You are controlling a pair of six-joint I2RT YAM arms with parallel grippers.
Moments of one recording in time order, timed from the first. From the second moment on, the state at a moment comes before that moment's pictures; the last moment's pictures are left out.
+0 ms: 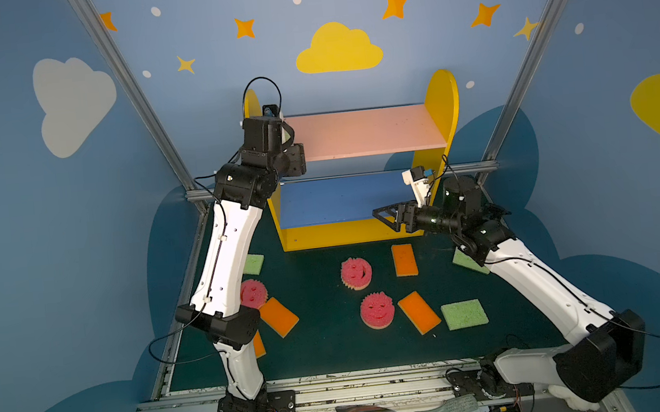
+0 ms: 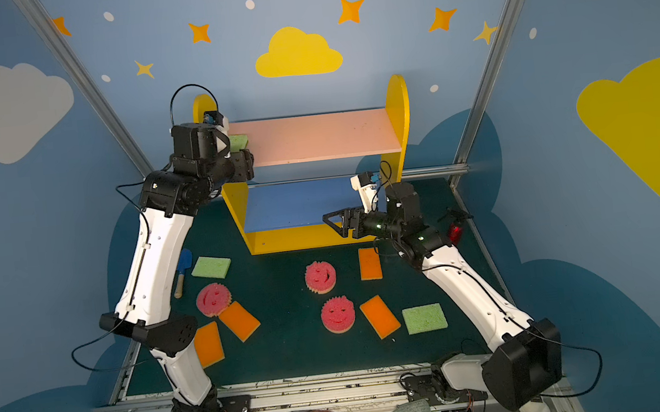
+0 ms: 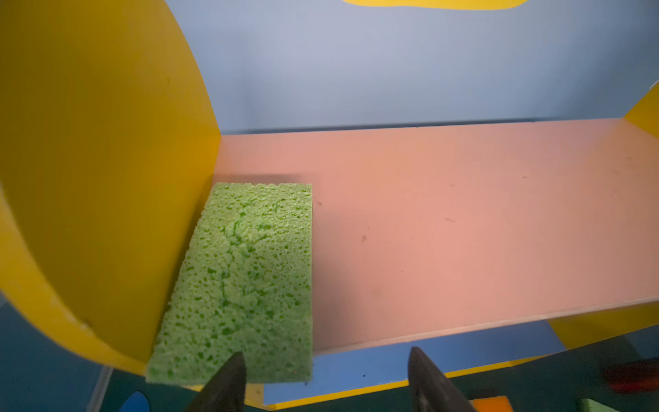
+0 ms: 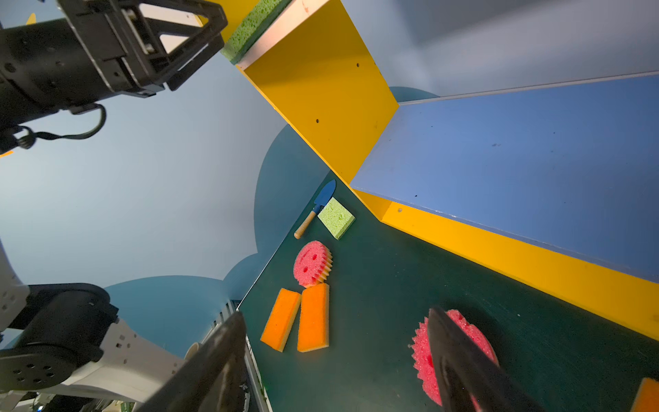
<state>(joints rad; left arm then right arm) -0.37 1.85 2.47 -1.06 -0.23 -0.17 0.43 1.29 1.19 -0.17 -0.62 0.49</state>
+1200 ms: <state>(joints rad) -0.52 1.10 0.73 -0.58 -0.16 -0.57 0.55 1.20 0.83 -0.35 -0.50 0.44</state>
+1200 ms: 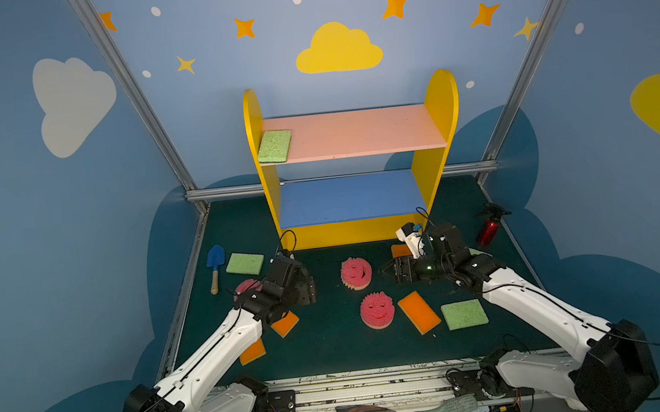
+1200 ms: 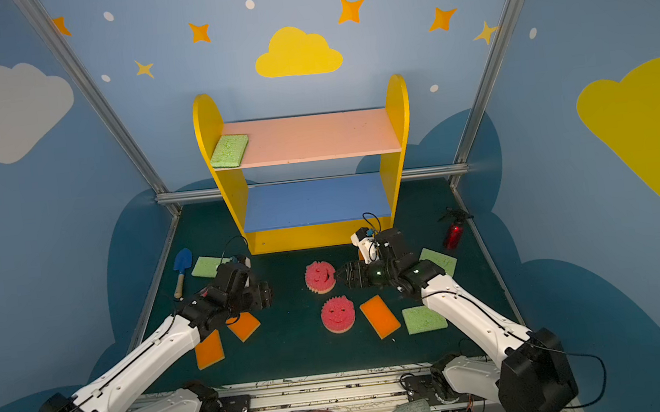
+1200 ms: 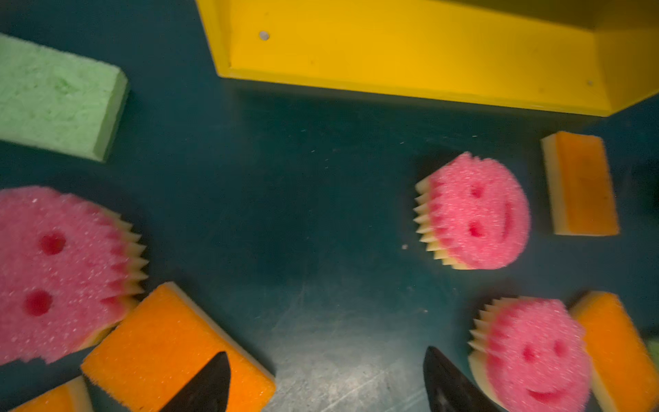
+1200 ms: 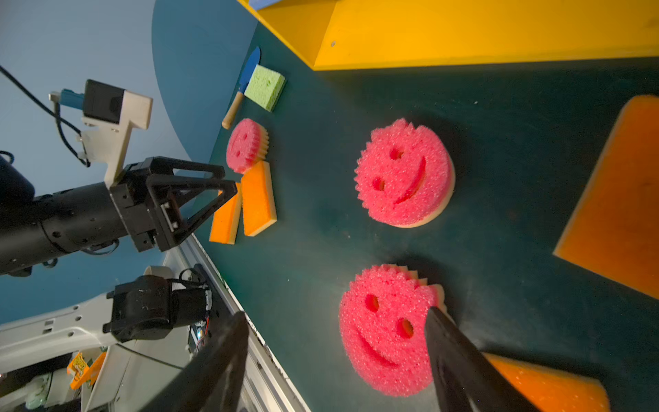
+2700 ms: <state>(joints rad) -0.03 1.70 1.18 -0.44 -0.16 -0.21 0.40 1.28 0.83 -0.33 -0.55 0.52</state>
